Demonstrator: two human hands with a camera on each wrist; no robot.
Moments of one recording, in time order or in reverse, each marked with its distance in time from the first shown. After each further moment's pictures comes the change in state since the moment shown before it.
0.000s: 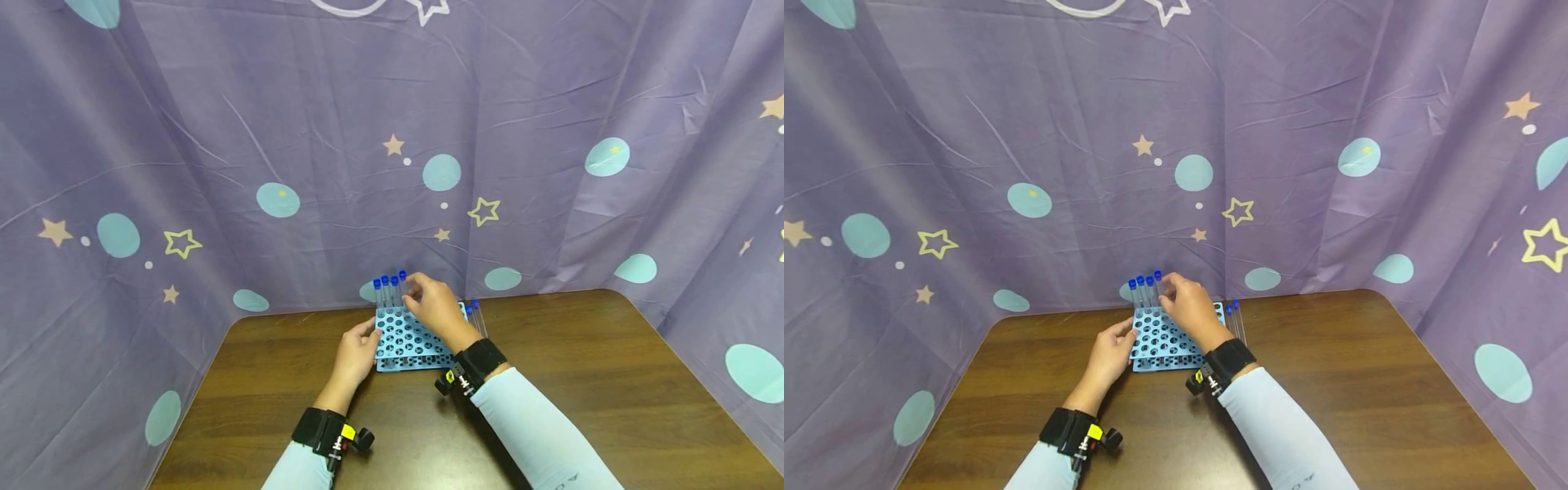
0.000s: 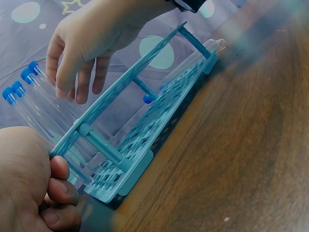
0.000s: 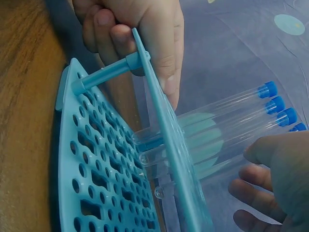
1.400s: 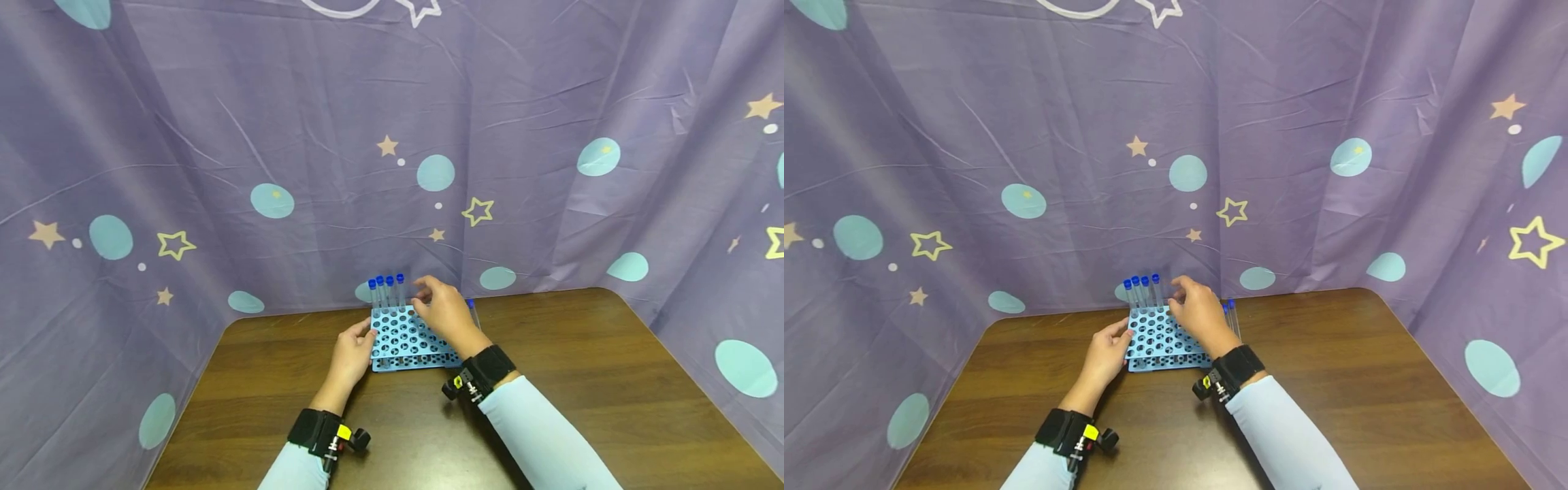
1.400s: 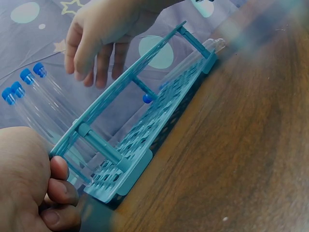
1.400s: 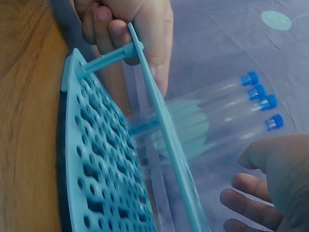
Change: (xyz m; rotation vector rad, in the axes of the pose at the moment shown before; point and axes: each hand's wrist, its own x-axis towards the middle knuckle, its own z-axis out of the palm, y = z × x) left_hand 0.001 -0.001 0.001 0.009 0.007 0.002; right_hand -0.018 0.010 -0.018 -0.018 0.016 0.111
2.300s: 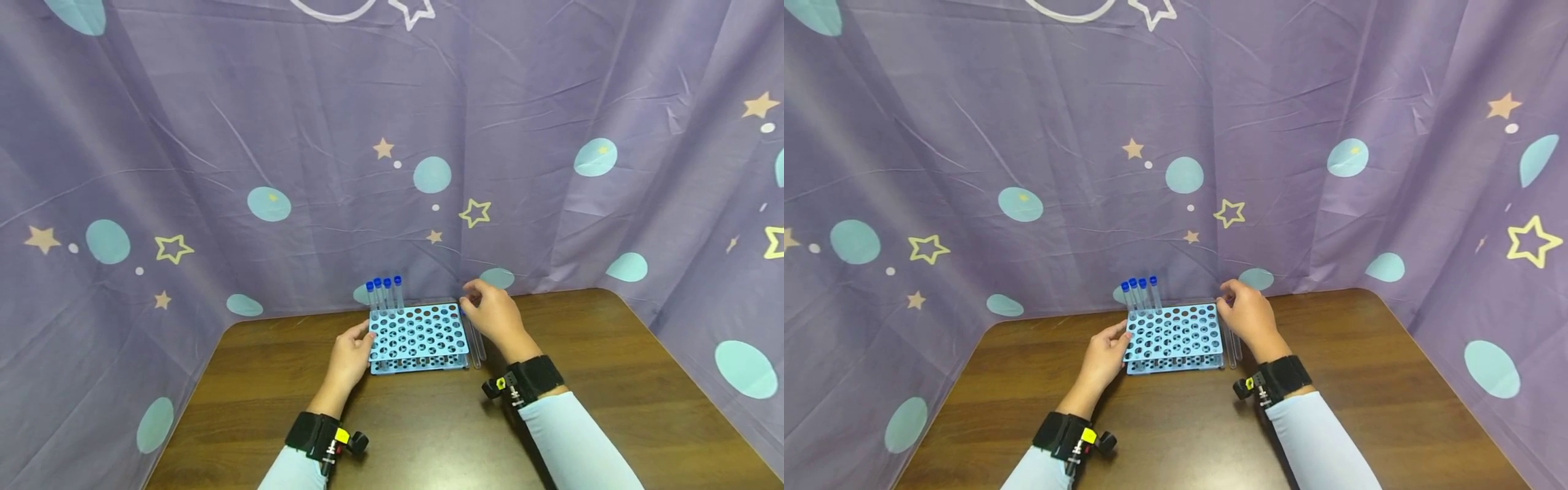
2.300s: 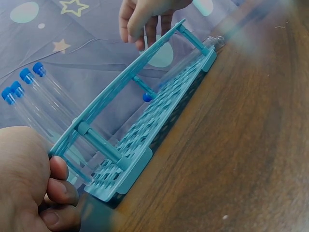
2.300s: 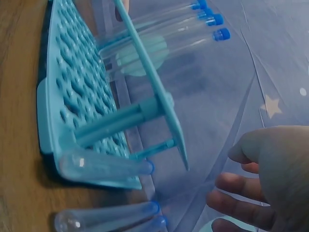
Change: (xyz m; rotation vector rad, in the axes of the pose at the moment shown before) left_hand -0.001 0.000 0.001 0.002 0.014 0.004; right_hand -0.021 0.071 -0.062 -0.114 0.073 0.067
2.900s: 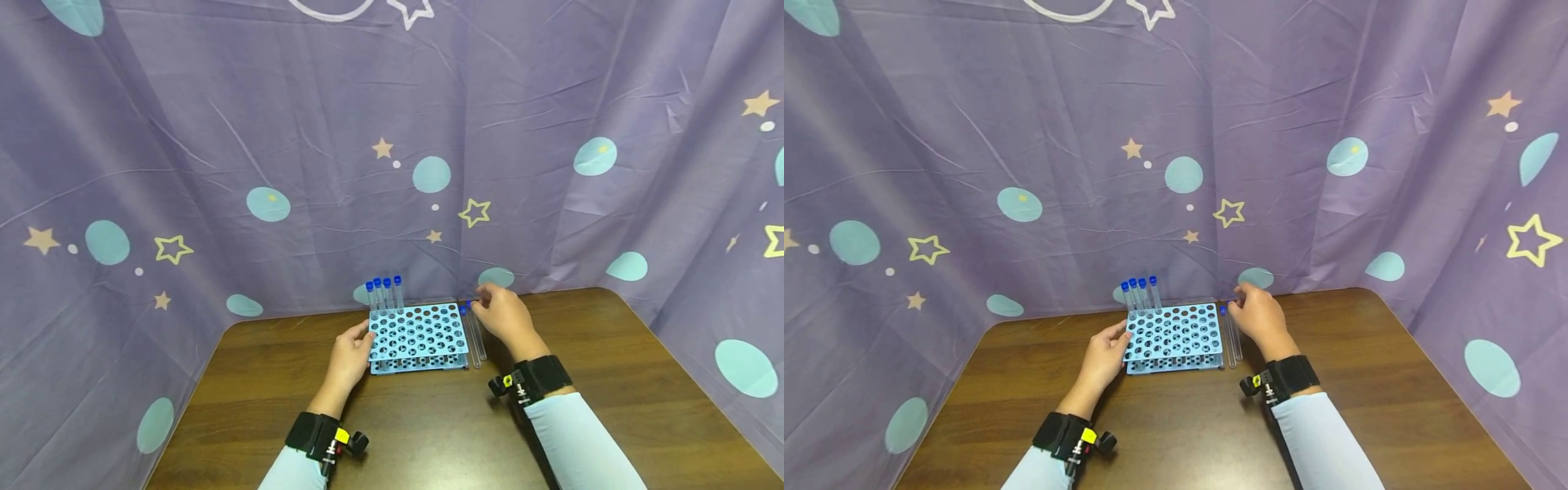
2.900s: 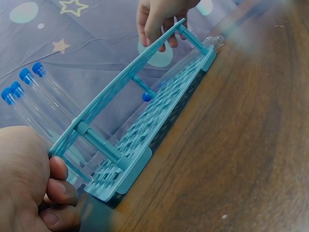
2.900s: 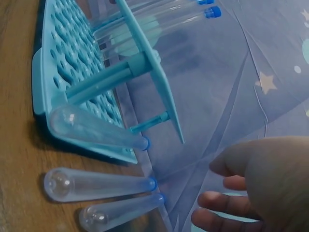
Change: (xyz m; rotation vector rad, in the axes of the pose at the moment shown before) left_hand -0.001 0.000 0.000 -0.006 -0.001 -0.005; right_hand 0.001 0.023 -0.008 -0.048 -0.077 0.118
